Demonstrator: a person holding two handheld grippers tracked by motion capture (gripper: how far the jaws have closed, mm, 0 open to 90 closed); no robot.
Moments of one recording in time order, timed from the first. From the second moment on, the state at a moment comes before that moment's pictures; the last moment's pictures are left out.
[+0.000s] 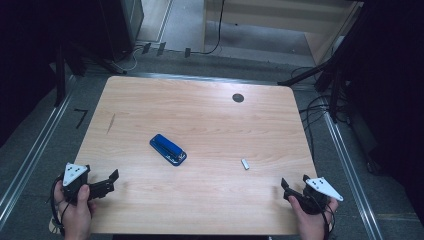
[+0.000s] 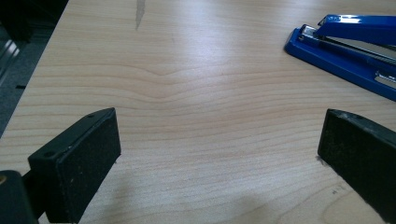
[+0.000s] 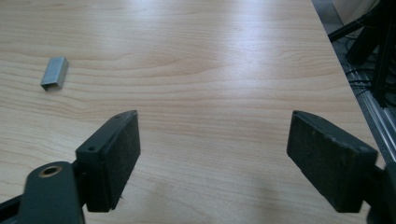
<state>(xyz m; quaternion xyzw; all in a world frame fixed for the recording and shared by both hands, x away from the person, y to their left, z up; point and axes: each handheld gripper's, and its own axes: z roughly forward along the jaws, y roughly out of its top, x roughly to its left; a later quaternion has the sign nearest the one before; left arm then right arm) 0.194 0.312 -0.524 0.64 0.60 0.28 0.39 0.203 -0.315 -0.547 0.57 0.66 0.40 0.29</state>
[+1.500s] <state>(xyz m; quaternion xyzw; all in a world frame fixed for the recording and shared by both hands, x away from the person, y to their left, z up) 0.198 0.308 -0.524 0.64 0.61 0.29 0.38 0.236 -0.144 -0.472 0.38 0.78 0.45 0.23</state>
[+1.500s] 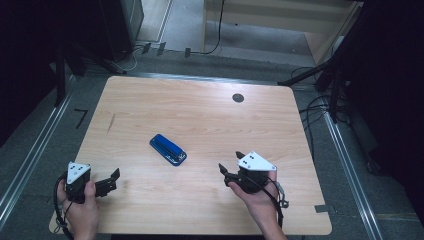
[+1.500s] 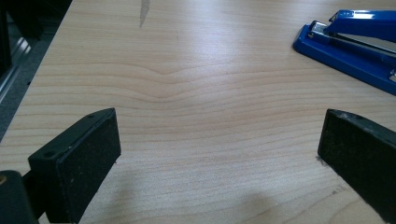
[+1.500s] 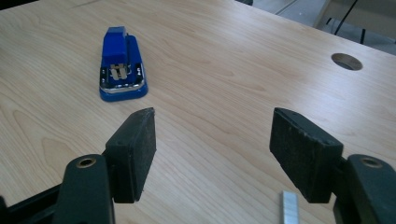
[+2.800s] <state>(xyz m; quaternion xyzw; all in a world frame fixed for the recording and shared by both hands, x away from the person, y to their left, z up) 0.203 0.304 -0.525 0.66 0.59 0.27 0.36 0.288 -0.021 -0.497 0.33 0.82 0.44 0.15</state>
